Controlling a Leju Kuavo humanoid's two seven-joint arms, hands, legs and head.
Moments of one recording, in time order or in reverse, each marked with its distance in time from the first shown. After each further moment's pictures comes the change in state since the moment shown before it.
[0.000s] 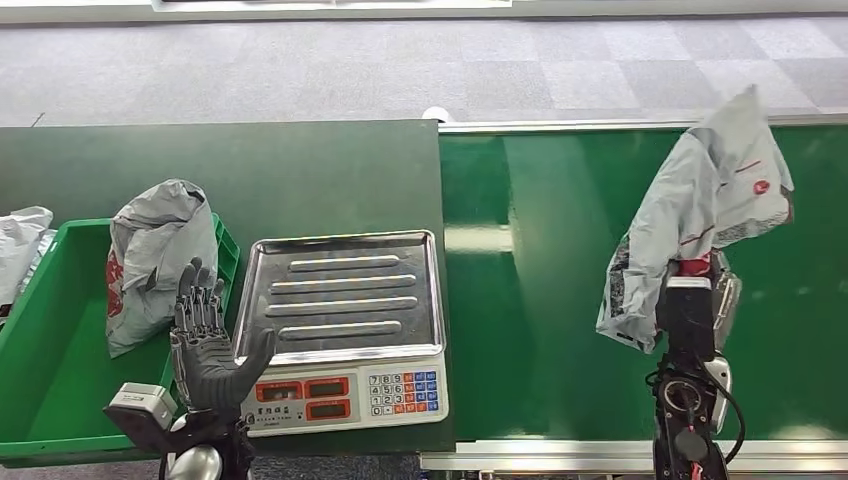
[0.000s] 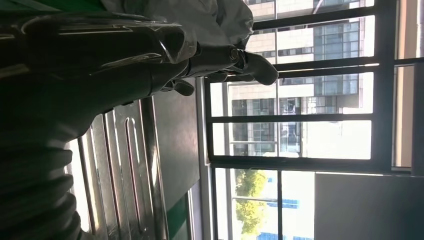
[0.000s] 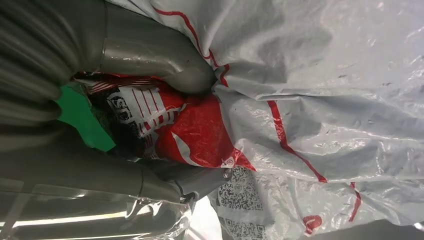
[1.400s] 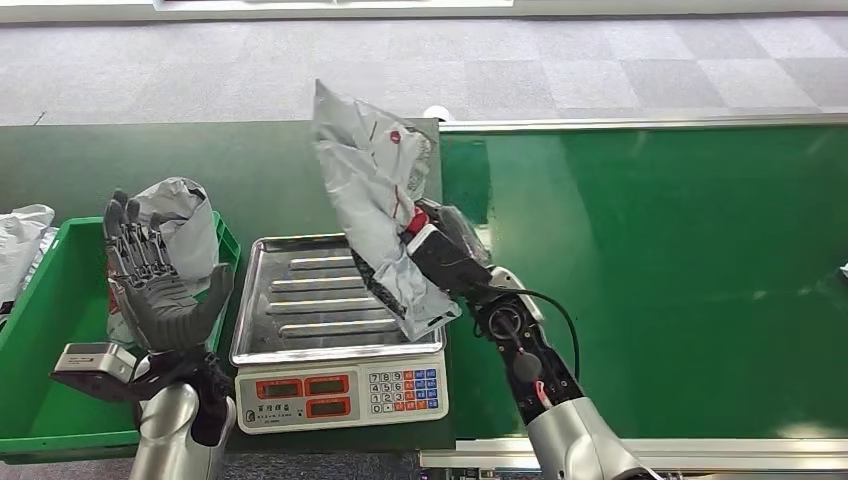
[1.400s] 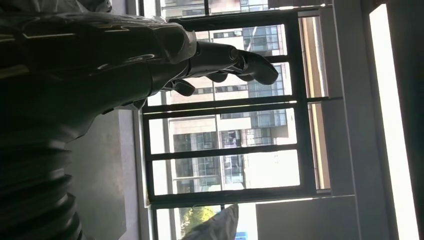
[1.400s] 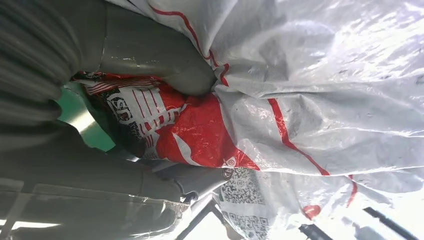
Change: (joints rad) left arm -0.215 0.046 0.061 -0.024 -0.005 0.069 -0.048; right arm -0.355 0.286 0.503 0.379 0.155 0.406 0.046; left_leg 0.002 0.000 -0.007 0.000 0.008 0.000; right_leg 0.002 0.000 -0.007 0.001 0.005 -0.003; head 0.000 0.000
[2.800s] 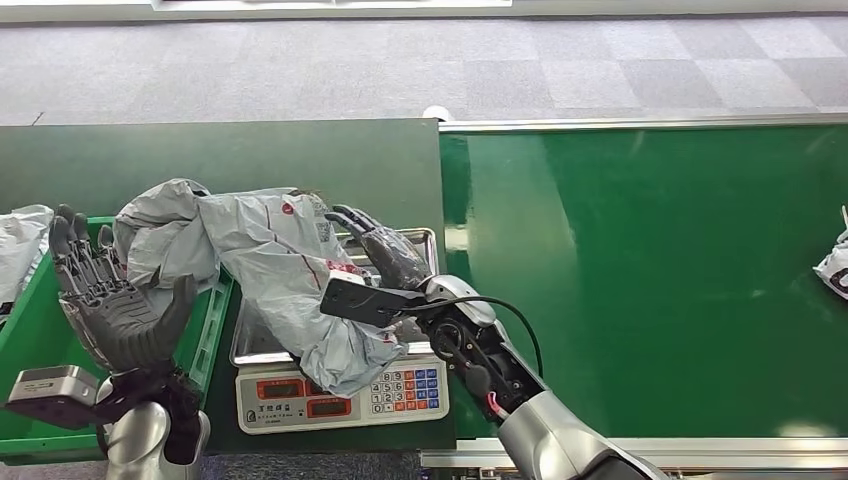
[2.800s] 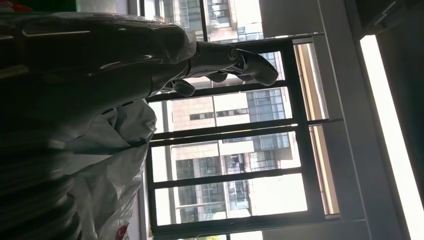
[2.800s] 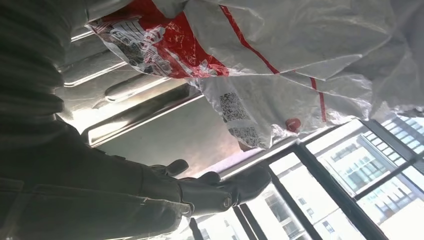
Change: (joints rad) left arm 0.079 0.000 0.066 -0.115 -0.041 0.028 0.027; right arm -0.054 0.034 0.265 0.089 0.087 -0.068 0.070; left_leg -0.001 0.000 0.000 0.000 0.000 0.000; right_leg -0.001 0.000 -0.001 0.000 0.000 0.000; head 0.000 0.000
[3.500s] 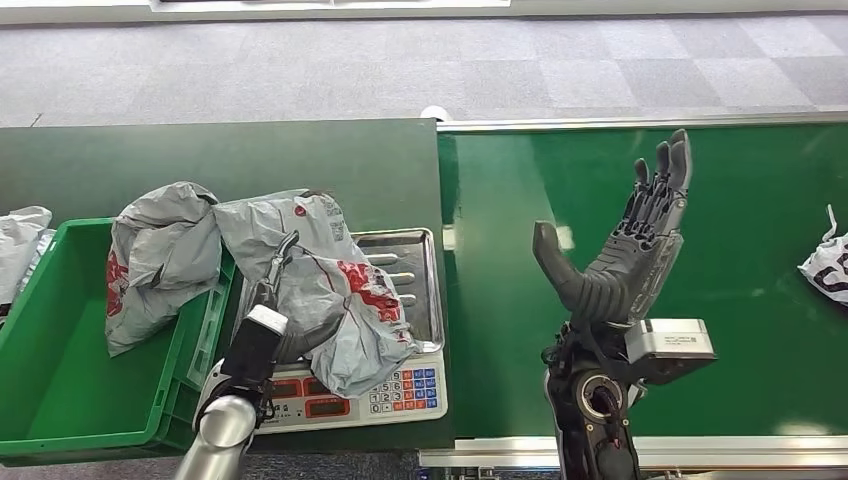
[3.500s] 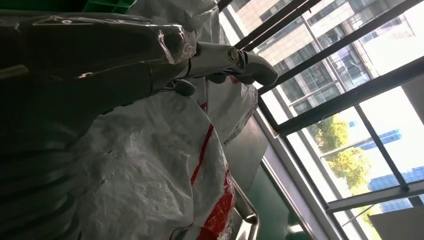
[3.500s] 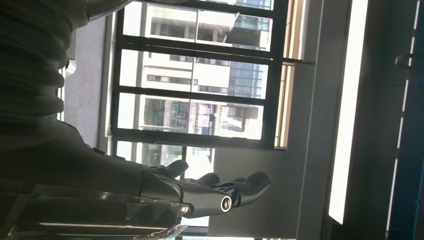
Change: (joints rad) left arm -0.078 0.025 -0.196 0.335 -0.369 -0.119 0.307; right arm 0.444 -0.093 -0.327 -0.941 -0.473 -0.324 -0.227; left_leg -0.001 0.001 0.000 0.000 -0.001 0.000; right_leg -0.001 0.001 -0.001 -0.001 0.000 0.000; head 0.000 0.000
